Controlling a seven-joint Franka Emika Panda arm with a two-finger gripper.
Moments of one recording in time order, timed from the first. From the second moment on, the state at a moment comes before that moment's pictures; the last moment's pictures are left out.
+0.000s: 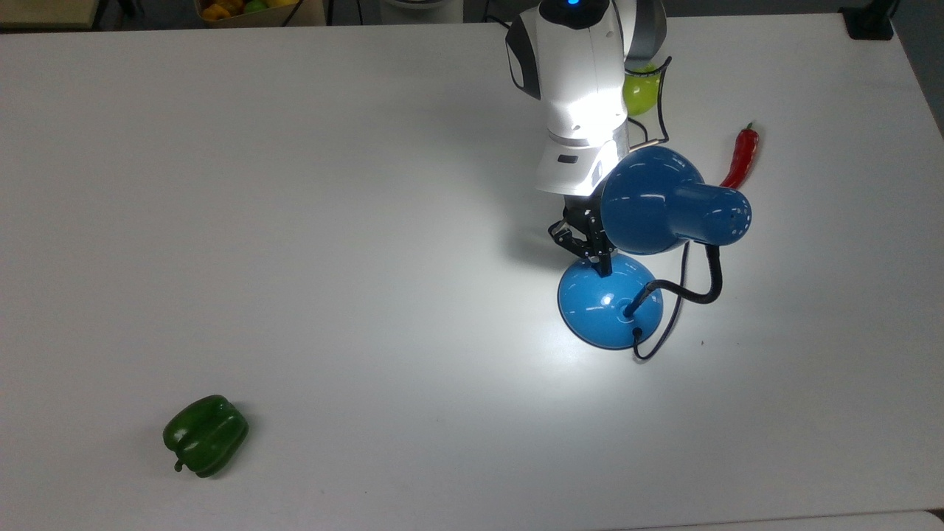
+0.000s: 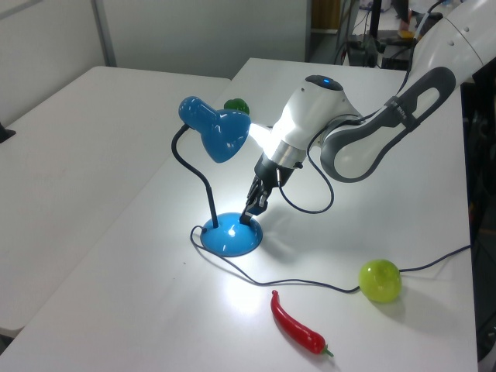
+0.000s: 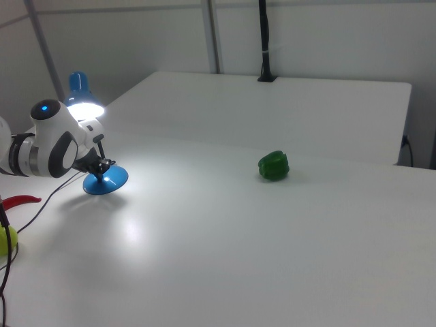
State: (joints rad) arm 0.36 0.50 0.08 -1.81 0.07 2.81 -0.04
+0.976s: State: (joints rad) arm 0.32 0.36 0.08 -1.87 0.07 2.57 -0.04
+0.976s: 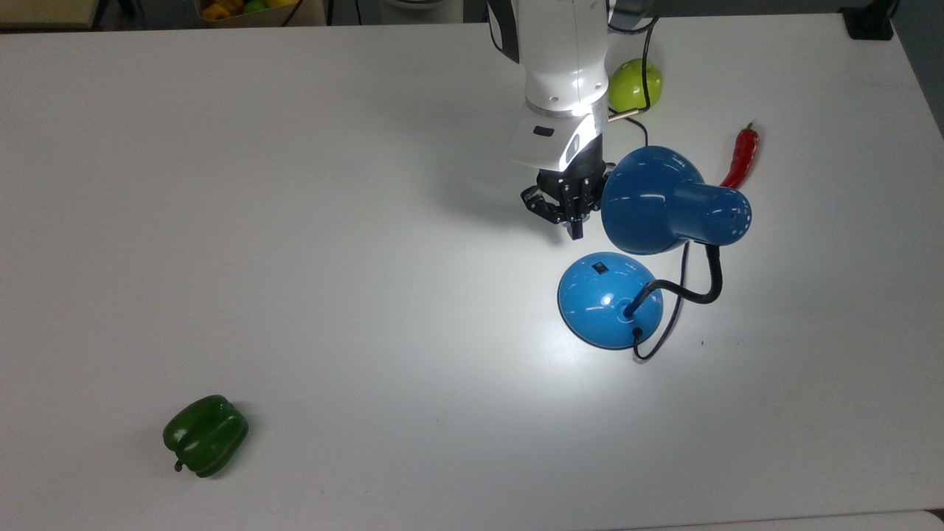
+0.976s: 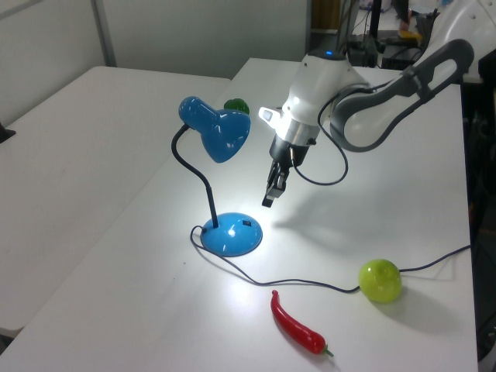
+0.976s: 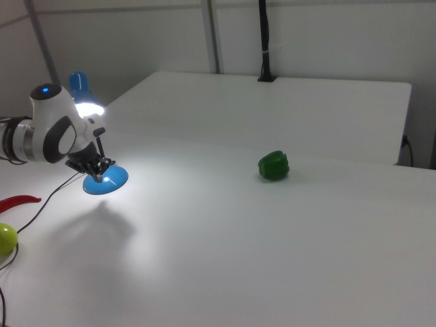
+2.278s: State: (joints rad) arm 0.21 -0.02 -0.08 -1.67 0.07 1.61 -0.04
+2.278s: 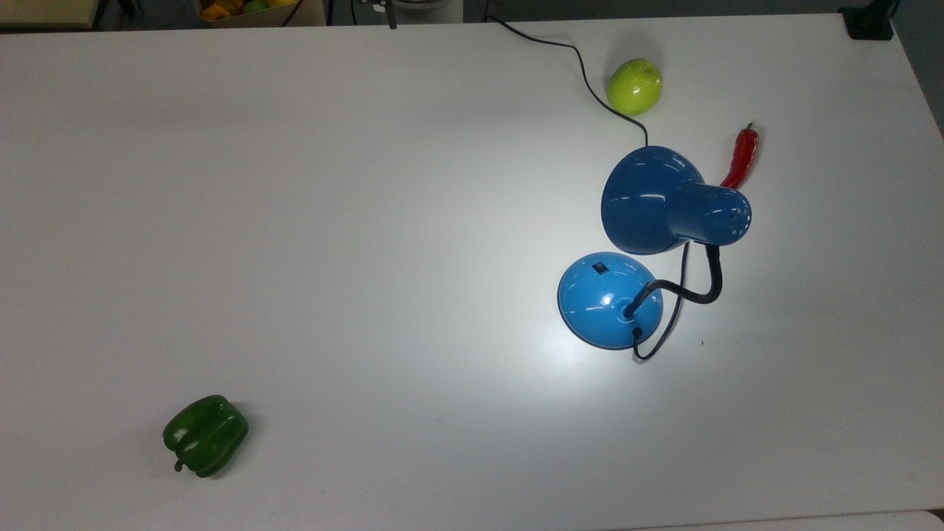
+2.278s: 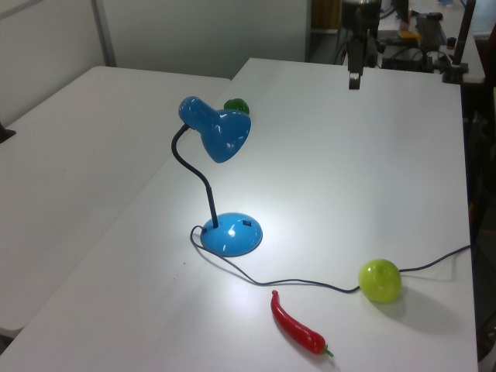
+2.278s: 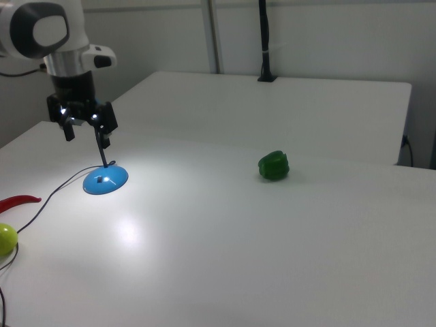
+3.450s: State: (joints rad) arm 0.09 0.01 0.00 -1.63 0.07 1.72 -0.02
